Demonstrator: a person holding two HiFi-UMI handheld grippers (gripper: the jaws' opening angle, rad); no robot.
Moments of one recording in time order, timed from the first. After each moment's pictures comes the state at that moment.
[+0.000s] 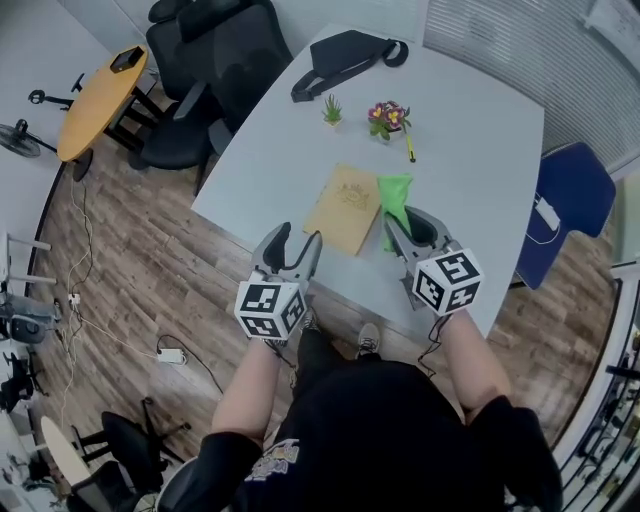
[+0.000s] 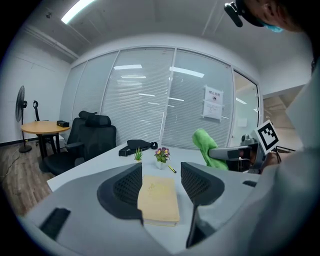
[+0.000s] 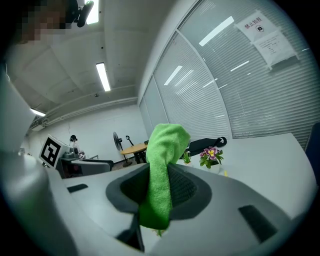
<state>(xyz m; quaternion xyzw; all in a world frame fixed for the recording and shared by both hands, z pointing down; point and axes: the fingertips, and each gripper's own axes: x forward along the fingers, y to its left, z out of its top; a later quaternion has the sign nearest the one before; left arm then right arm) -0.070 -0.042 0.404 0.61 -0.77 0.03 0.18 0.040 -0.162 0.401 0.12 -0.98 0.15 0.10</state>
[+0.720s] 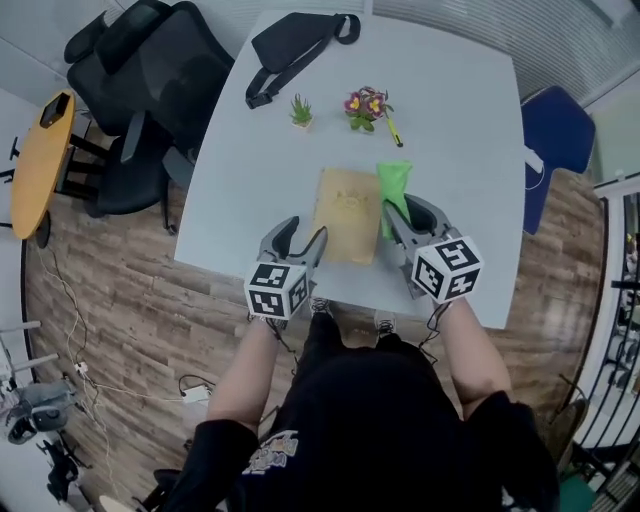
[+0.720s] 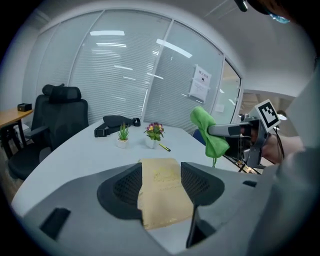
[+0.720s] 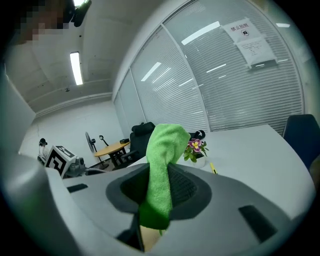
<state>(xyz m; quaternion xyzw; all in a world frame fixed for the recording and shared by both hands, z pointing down) -0.132 -0.114 0.500 0.73 -0.63 0.10 0.27 -0.009 -0.202 0.442 0.26 -0.94 0.19 0.13</state>
